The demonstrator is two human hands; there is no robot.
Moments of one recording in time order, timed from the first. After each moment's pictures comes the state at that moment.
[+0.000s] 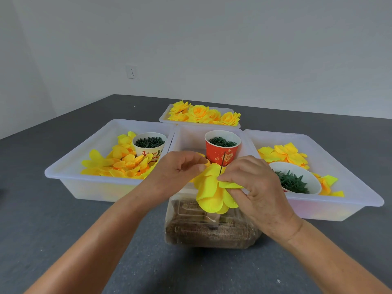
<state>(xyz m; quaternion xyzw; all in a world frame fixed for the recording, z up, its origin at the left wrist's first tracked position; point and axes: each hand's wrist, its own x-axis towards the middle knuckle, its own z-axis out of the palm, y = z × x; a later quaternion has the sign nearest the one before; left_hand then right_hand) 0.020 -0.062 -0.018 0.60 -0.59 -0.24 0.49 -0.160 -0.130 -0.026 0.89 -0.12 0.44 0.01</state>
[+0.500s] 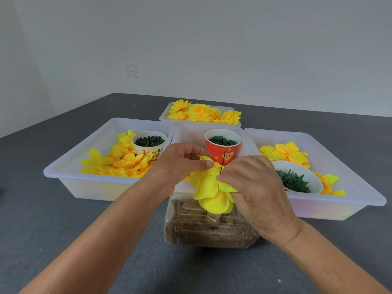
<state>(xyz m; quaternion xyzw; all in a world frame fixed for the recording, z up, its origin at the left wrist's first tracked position) 0.015 -0.079 -0.006 0.62 -0.44 -0.36 0.54 -0.157 -0.123 -0.024 0.88 -0.13 0.44 0.12</state>
